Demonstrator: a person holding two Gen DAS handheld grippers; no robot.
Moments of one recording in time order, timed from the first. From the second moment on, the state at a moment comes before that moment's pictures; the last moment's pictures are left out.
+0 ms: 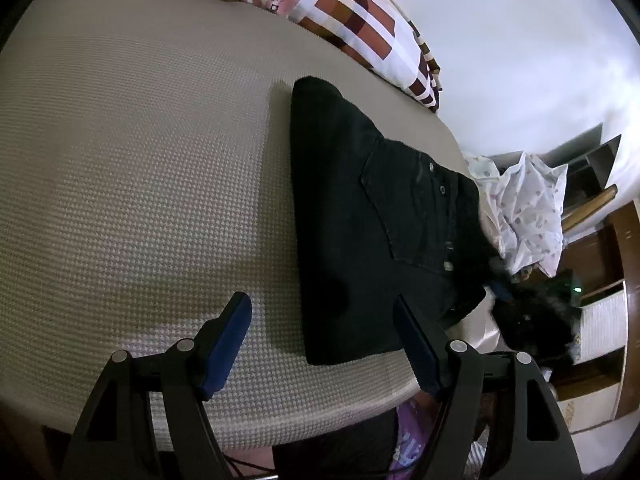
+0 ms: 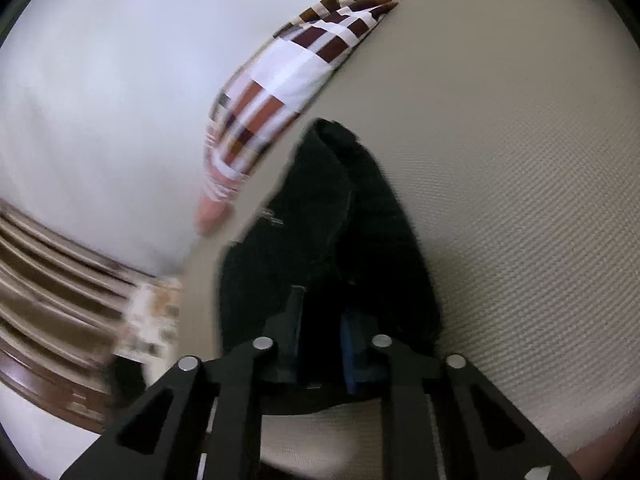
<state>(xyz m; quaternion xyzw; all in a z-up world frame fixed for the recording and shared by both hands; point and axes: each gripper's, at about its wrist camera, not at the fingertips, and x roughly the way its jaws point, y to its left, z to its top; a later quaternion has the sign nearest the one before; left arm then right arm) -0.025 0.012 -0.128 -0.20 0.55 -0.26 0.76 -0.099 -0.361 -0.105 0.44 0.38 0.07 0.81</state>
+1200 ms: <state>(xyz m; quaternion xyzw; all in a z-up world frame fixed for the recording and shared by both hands) -0.018 0.006 -0.133 -0.18 0.58 -0.25 0.76 -0.069 -0.376 -0.108 0.34 0.47 0.07 0.81</state>
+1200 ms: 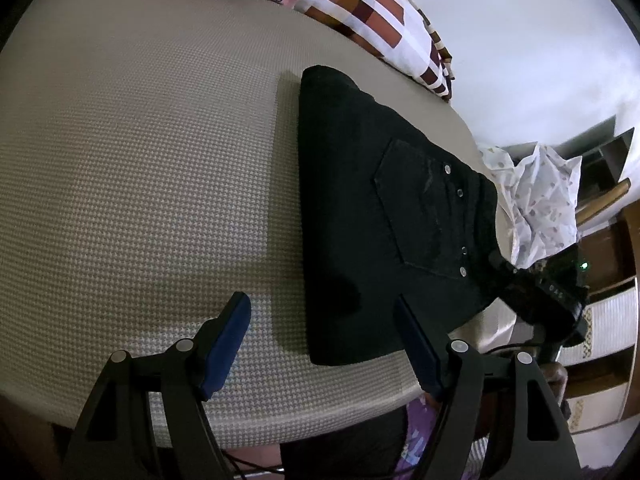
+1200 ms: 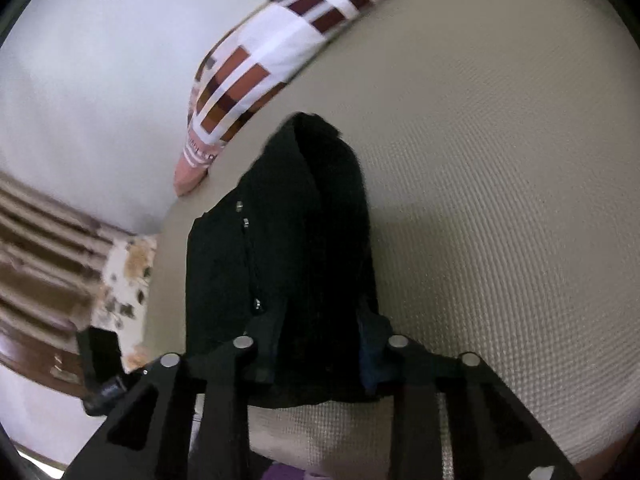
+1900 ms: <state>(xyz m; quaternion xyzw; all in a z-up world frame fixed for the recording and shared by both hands) -0.016 -0.009 -0.129 -0.17 0.58 -0.24 0.76 -0.076 -0.392 -0.149 0.50 0.45 0.12 0.73</state>
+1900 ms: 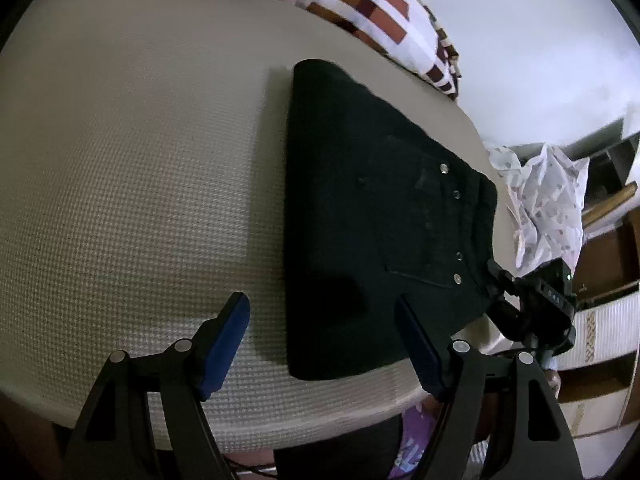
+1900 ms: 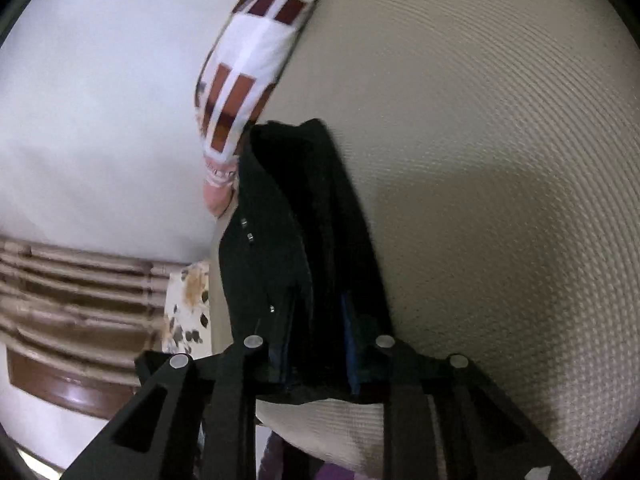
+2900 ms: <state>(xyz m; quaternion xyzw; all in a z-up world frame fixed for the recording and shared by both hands) -0.019 -0.044 -0.114 -0.04 0.47 -0.24 0.85 -0.074 -0.320 -0.080 0.14 0.43 0.06 0.89</state>
